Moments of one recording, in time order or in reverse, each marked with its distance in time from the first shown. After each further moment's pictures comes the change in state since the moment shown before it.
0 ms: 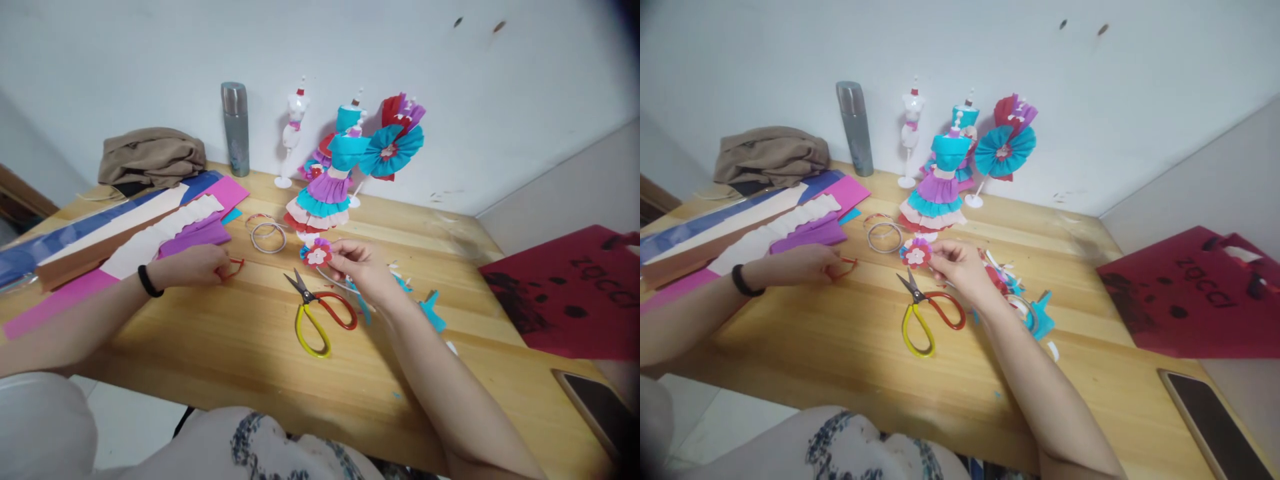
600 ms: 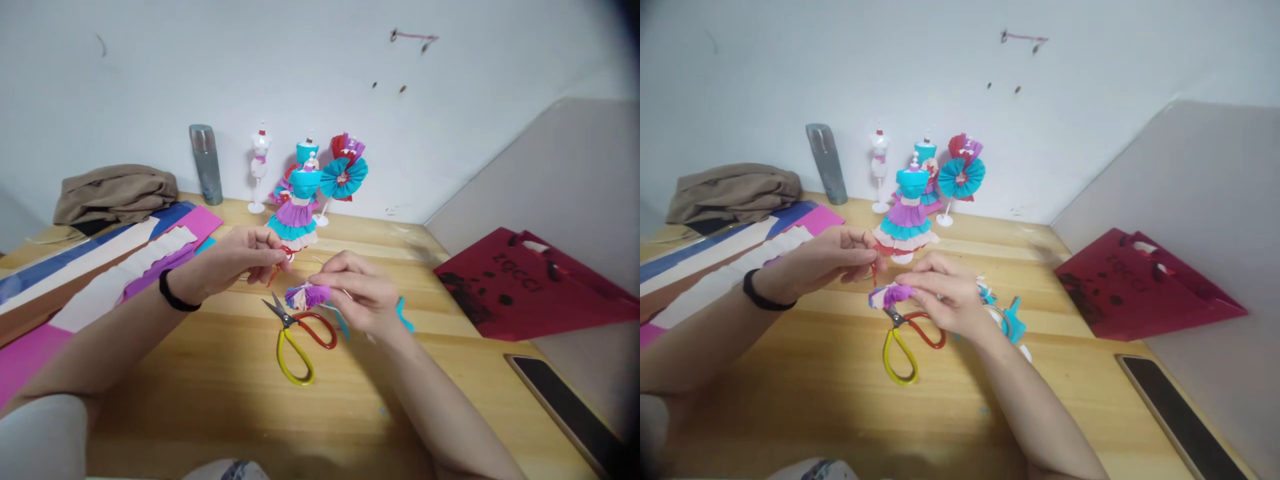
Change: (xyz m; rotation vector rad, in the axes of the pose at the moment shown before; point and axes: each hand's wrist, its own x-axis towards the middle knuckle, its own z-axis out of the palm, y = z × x) left_hand 0.062 0.106 -0.038 -1.079 0.113 0.154; right_hand -0.026 -0.035 -0.014 -0.591 0.058 -1.092
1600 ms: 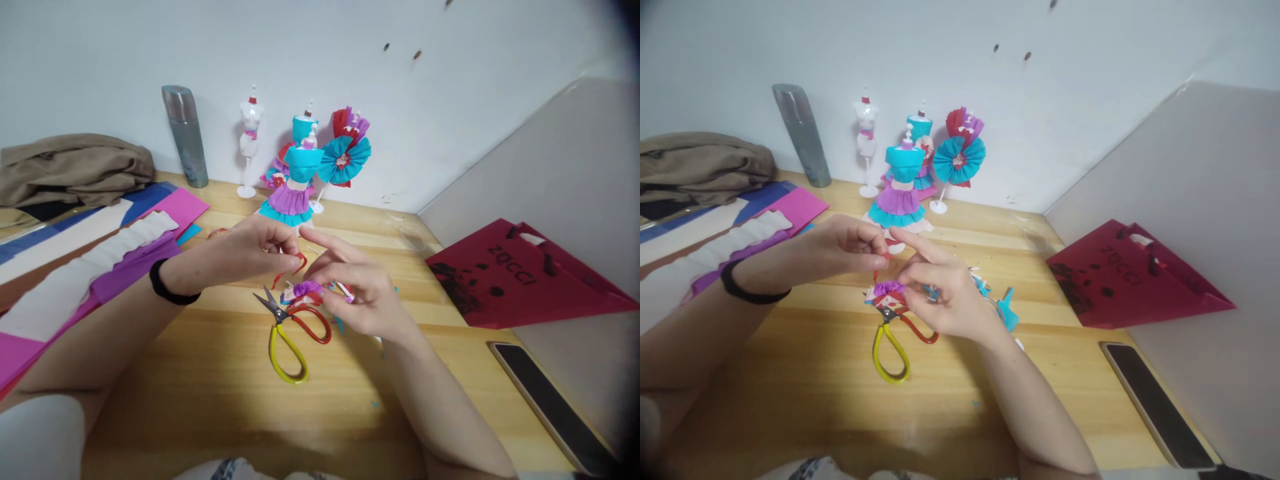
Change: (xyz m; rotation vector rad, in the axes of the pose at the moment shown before) left_hand 0.026 0.001 0.009 0.500 -0.105 0.193; right_hand 0.002 0.000 -0.008 0.123 -0.241 0.329
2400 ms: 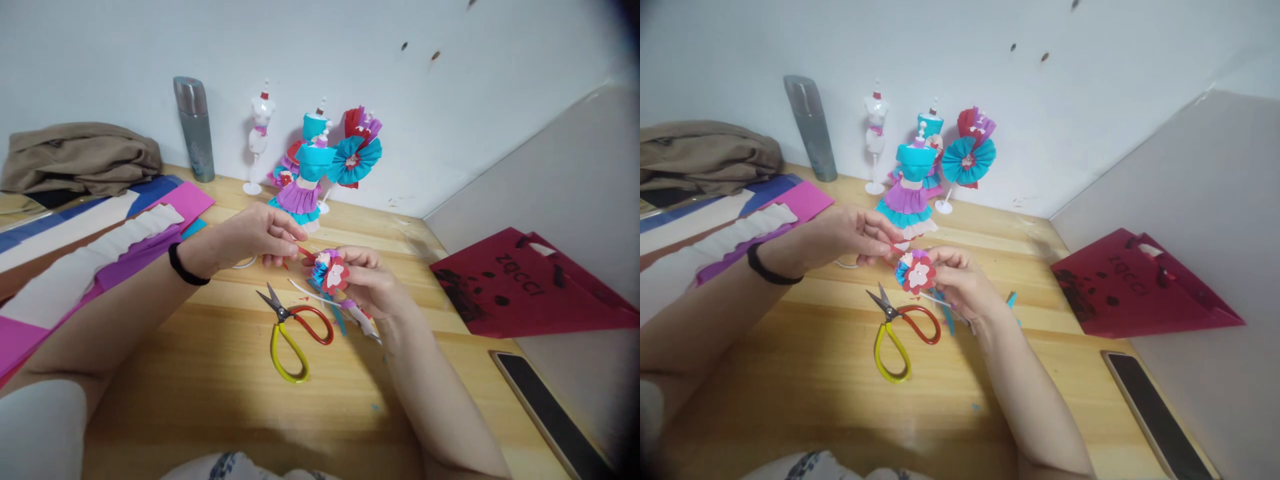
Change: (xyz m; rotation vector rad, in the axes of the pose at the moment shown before) left_hand 0.011 -0.017 -0.004 -0.379 0.061 -0.296; right_hand 0.007 0.019 0.003 0.769 0.197 0.757
